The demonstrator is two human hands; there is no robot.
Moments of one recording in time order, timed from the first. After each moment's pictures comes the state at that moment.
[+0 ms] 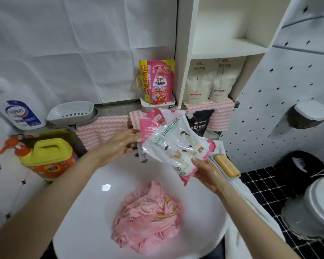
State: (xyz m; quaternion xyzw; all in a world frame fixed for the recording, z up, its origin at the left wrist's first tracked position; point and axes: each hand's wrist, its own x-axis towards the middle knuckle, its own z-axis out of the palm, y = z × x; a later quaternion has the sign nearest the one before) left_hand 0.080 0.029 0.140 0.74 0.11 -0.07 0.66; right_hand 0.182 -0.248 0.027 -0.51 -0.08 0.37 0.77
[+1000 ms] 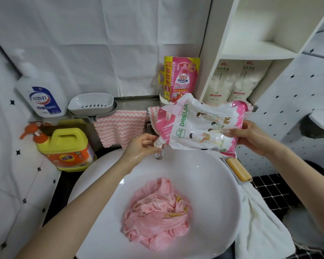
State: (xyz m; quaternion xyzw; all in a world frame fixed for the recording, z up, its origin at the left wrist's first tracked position) left_hand 0.067 0.021 0.100 0.75 0.14 0.08 0.64; right_hand 0.236 -0.259 0.162 -0.73 -0.21 0.28 0.59
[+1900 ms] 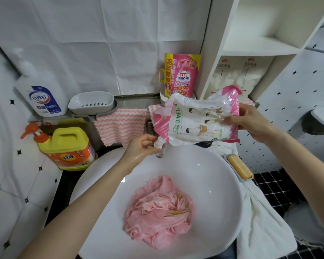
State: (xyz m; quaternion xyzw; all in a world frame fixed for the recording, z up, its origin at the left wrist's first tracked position) left_hand 0.065 0.024 0.093 0.75 0.15 0.07 0.64; right_hand 0.231 -0.237 0.193 -0.78 -0.22 0.22 0.54
